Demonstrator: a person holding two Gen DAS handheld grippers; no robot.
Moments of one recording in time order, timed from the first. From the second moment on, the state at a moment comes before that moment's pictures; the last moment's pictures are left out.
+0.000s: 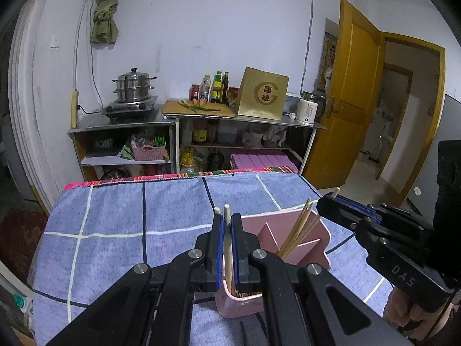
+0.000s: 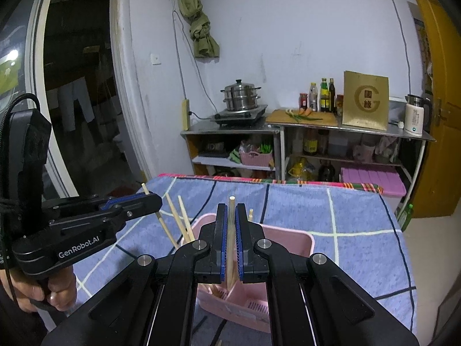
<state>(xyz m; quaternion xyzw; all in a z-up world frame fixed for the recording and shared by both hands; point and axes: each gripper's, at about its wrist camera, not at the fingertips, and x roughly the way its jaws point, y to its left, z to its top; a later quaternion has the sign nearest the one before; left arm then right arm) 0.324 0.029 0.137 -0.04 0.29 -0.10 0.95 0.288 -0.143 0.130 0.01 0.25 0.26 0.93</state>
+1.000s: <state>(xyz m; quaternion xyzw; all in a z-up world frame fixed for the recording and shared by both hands) 0.190 0.048 0.115 -0.05 0.27 -0.08 0.96 0.183 -0.175 0.121 0.02 0.24 0.28 0.93</state>
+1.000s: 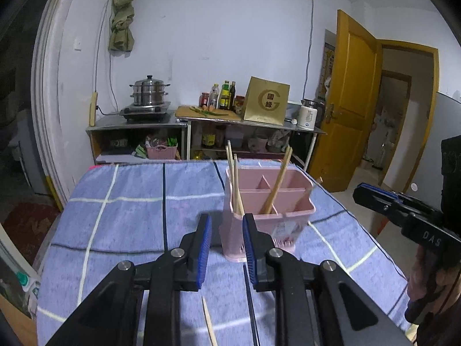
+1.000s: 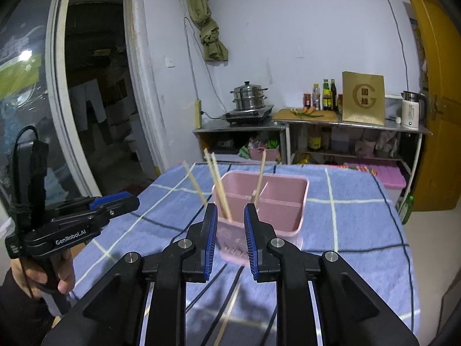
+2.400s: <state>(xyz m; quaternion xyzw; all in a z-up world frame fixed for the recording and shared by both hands) 0.189 0.055 -0.013 -0.04 0.42 -0.05 0.90 0.175 -0.159 0.015 0.00 0.39 0.26 0.89</state>
